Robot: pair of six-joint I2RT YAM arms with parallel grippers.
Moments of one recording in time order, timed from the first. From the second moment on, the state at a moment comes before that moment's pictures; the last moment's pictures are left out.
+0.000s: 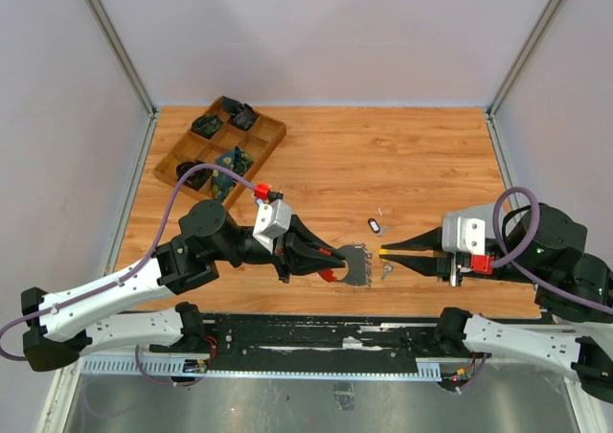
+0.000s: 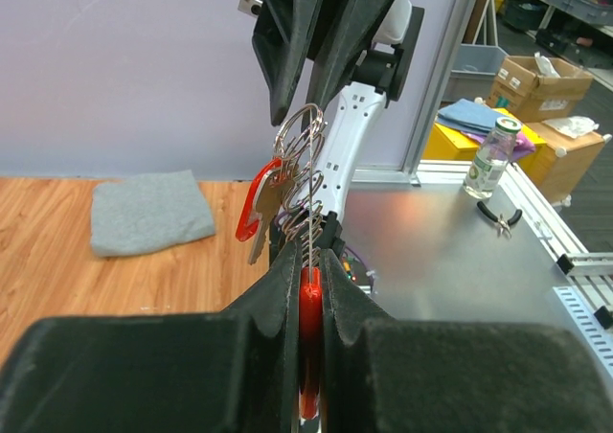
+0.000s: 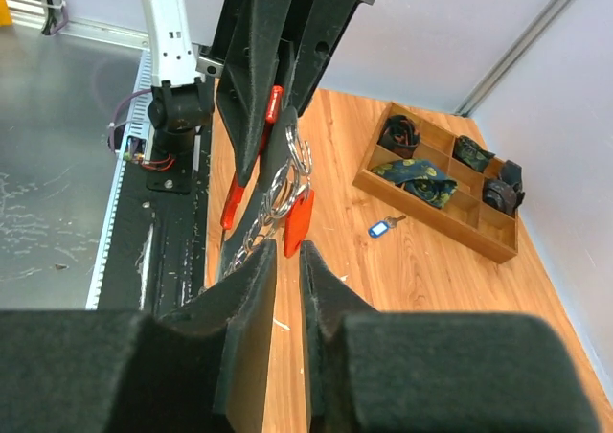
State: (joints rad) left arm -1.13 0.91 0.94 0.14 0.50 -0.17; right arm 1.10 0.66 1.31 -0.72 -0.34 -0.36
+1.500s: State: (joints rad) left arm -1.13 0.90 0.94 0.15 0.51 -0.17; right arm 1.10 0.66 1.26 -0.61 -0.38 -0.38
